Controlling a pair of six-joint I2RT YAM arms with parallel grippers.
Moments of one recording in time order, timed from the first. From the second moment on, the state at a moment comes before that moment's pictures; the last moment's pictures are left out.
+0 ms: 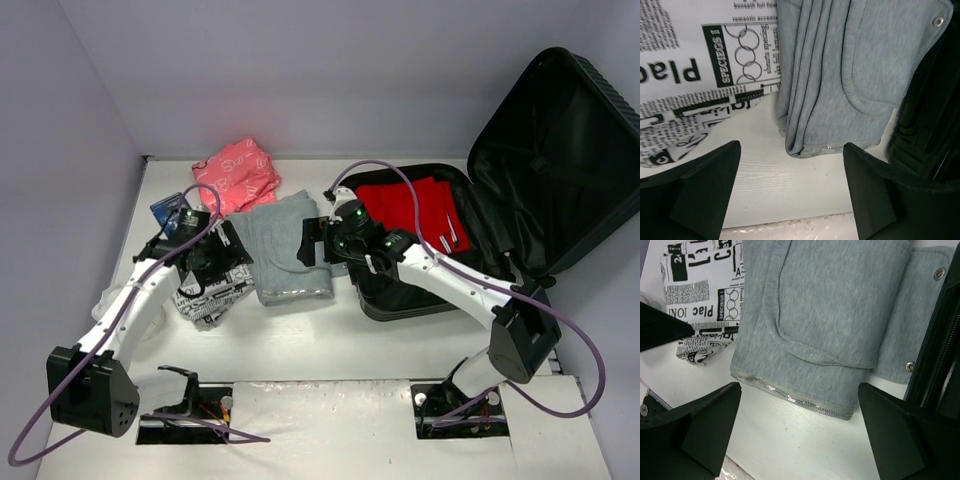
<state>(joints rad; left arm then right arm) -0.22 1.20 0.99 -0.75 0.10 -0.70 0.76 1.50 1.13 -0.28 -0.04 0.50</state>
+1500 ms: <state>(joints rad) 0.20 1.30 0.84 -0.76 -0.06 -0.75 0.90 1.95 1.52 -0.23 -0.18 0.33</state>
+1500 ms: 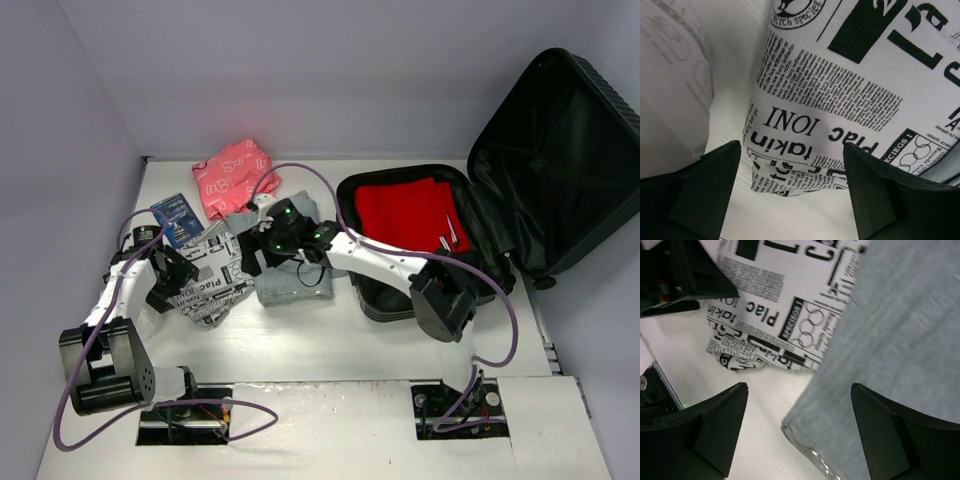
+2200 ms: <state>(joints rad) 0.20 1.39 0.84 -0.67 -0.04 -0.67 0.95 2.33 1.84 -0.19 -0.24 0.22</state>
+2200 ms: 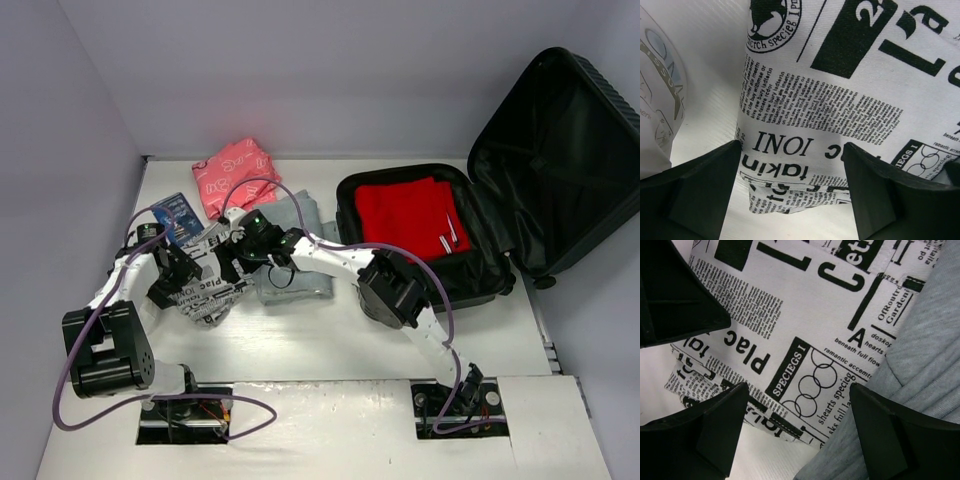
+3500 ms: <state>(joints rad) 0.20 1.48 0.80 -0.49 0.07 -0.75 0.91 2.30 1.78 -0.15 -0.11 0.28</state>
